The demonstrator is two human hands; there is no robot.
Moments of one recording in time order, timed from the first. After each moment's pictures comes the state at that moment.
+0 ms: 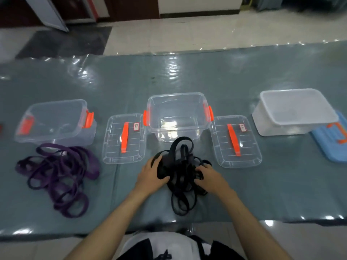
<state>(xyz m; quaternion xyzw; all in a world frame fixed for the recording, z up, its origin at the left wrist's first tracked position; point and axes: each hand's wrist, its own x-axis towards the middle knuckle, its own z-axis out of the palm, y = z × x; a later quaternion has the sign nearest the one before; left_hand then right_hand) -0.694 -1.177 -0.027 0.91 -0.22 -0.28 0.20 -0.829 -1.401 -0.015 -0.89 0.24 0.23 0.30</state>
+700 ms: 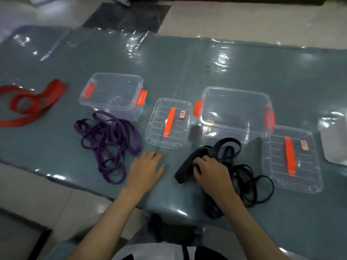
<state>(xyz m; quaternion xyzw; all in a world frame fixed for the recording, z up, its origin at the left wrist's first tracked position) -0.682 -1.054 0.046 0.97 -0.19 -0.14 0.04 -0.754 -1.280 0.036 -0.99 0.04 0.08 0.14</state>
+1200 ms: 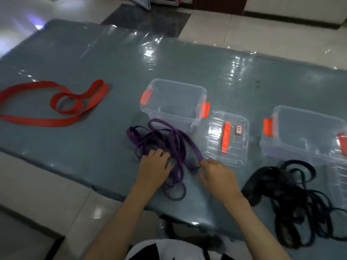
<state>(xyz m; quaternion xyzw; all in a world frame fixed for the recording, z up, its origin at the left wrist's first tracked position) -0.565 -0.821 0.041 0.98 -0.17 -0.12 0.06 -0.633 -1.035 0.062 -0.99 0.03 0.12 0.12</state>
